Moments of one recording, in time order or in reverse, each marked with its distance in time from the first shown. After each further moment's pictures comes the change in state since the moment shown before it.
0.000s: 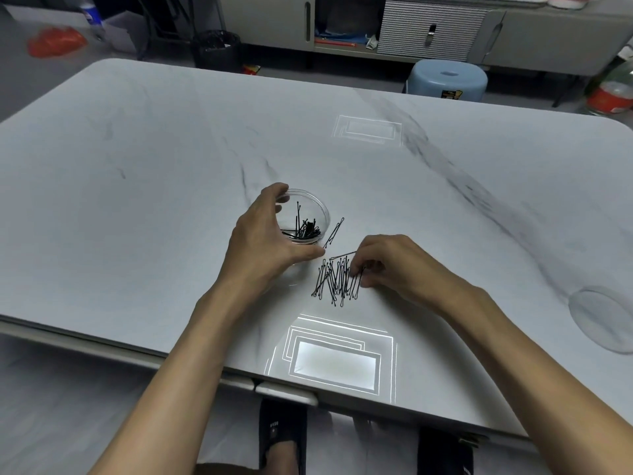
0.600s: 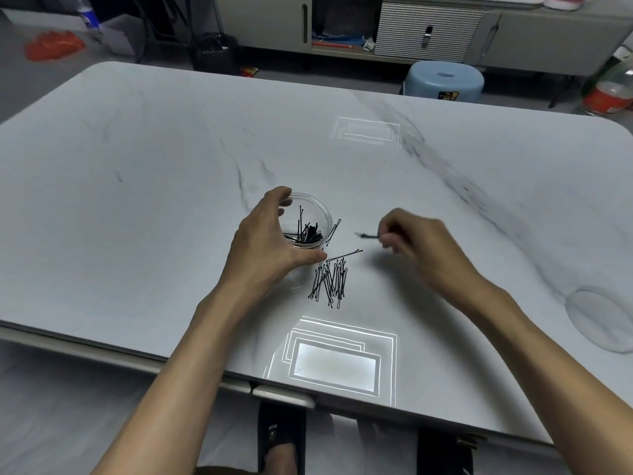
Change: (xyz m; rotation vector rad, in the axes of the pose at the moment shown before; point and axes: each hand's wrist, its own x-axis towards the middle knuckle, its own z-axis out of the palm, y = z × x) left_hand -0.001 0.005 0.003 0.007 -0.041 0.009; right_hand -0.015 0.007 -0.020 0.140 0.377 0.105
